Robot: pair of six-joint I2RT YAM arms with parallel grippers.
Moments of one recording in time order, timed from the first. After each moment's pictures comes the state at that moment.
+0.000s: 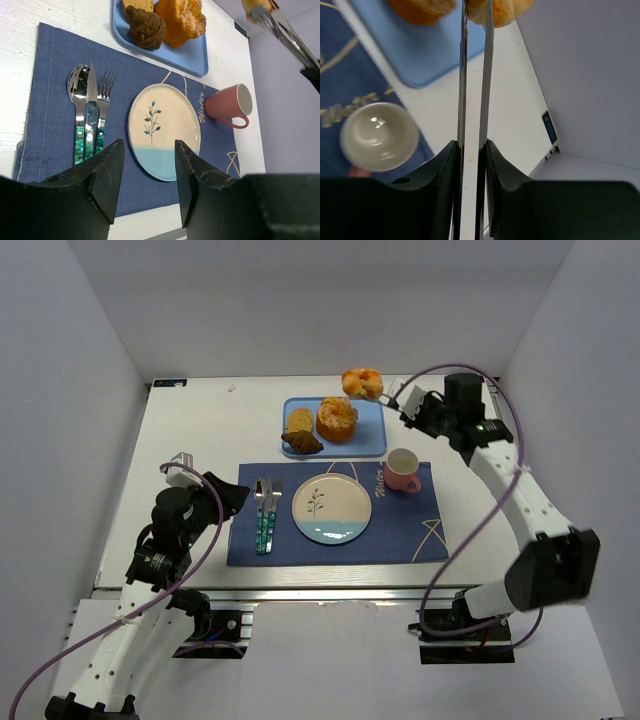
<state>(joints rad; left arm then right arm) -0.28 0.56 0.57 -0.34 0.05 -0.73 0.26 1.49 1.36 -0.44 -0.19 -0.94</state>
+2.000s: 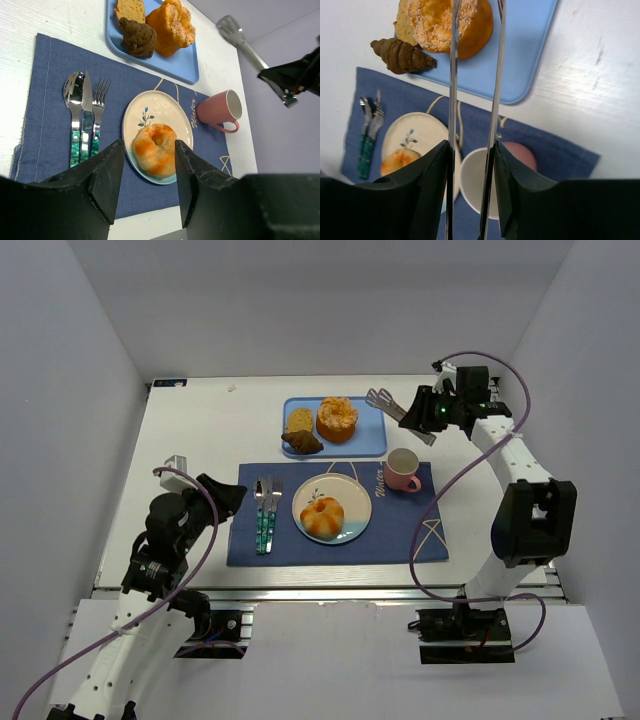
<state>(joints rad) -0.28 0.49 0.57 -0.35 0.04 -0.75 0.09 1.68 1.43 -0.45 -0.52 0.15</state>
